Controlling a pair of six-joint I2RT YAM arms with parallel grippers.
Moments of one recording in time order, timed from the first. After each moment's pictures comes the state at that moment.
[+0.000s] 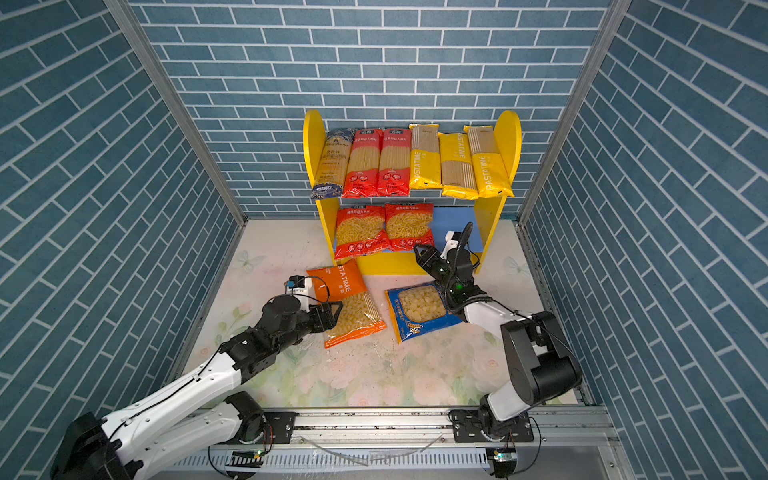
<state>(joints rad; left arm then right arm) -0.63 0.90 0.52 -0.15 -0.07 -0.70 0.39 1.51 0.74 0.58 -0.23 0.98</state>
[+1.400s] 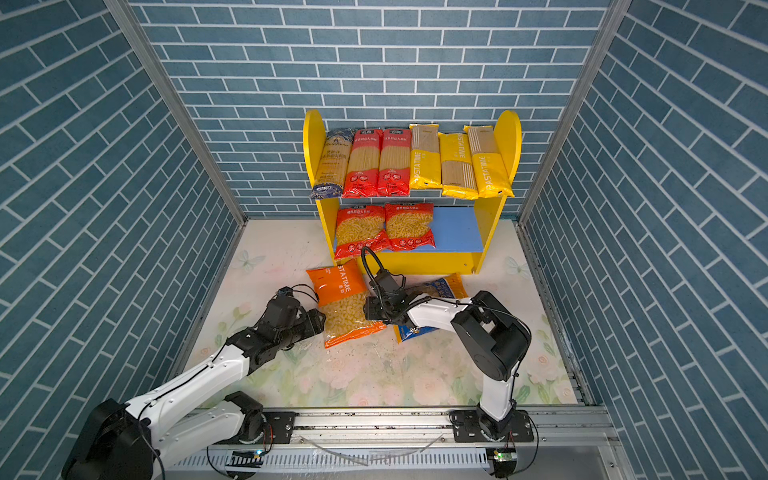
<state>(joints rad) -0.49 1.02 0.47 -0.27 -0.06 -0.75 0.86 1.82 1.03 -0.08 -0.09 0.67</state>
